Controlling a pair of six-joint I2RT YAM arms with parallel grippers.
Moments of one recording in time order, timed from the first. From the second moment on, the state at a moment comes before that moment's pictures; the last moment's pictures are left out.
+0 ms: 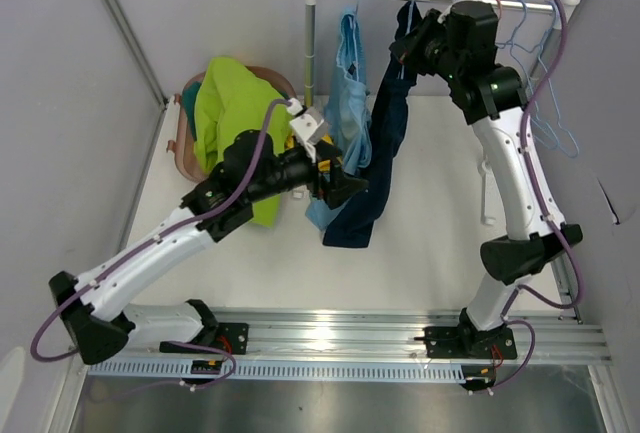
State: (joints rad) left arm -0.81 1.15 1.23 -0.18 0.24 -0.14; right arm 0.36 1.79 2.29 -0.71 -0.01 0.62
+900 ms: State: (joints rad) left arm -0.99 1.51 1.38 0.08 0.20 -0.13; right arm 0.34 1.56 2.13 -0.72 -0.02 0.65
